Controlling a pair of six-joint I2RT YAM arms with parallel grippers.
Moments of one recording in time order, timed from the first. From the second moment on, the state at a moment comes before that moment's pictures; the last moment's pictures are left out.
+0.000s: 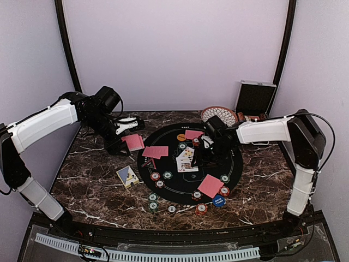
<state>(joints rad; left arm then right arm) -0.55 1.52 1.41 -1.05 0.20 0.64 0.70 1.90 1.23 -0.48 -0.27 0.56</state>
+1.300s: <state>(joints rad) -0.56 1.51 1.41 -1.05 0.32 0.65 0.86 2.06 1.54 0.10 -0.82 1.00</state>
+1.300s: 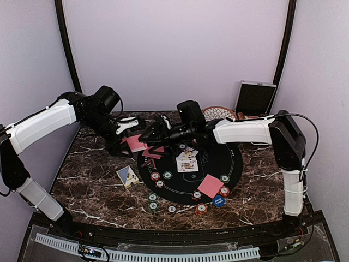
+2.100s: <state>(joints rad) -0.57 1.54 1.43 -1.04 0.33 0.66 0.91 2.21 1.72 0.07 -0.88 1.04</state>
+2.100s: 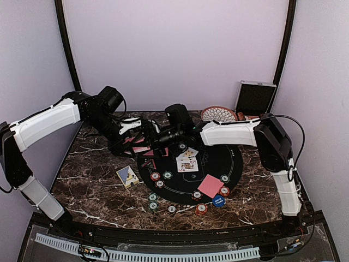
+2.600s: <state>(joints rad) -0.57 1.54 1.43 -1.04 0.33 0.66 0.88 2.21 1.66 0.18 -0.87 1.10</state>
